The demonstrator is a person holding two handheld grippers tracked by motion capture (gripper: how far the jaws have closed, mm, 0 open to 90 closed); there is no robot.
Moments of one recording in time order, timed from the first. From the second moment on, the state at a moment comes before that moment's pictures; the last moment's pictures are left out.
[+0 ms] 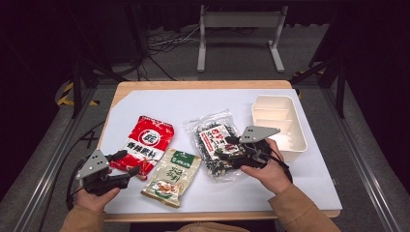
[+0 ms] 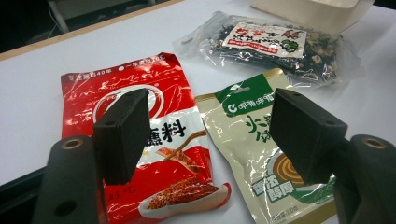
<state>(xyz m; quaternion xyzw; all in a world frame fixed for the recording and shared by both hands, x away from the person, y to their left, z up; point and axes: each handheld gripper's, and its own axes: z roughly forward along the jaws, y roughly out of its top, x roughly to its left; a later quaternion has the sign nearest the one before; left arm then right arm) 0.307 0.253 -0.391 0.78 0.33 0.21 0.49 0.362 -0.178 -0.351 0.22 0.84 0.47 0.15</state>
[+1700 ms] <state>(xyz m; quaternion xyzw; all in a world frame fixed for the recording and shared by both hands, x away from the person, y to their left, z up) 0.308 0.252 -0.394 0.79 0.33 0.20 0.48 0.426 -0.081 -0.394 0.28 0.90 0.32 -0.02</state>
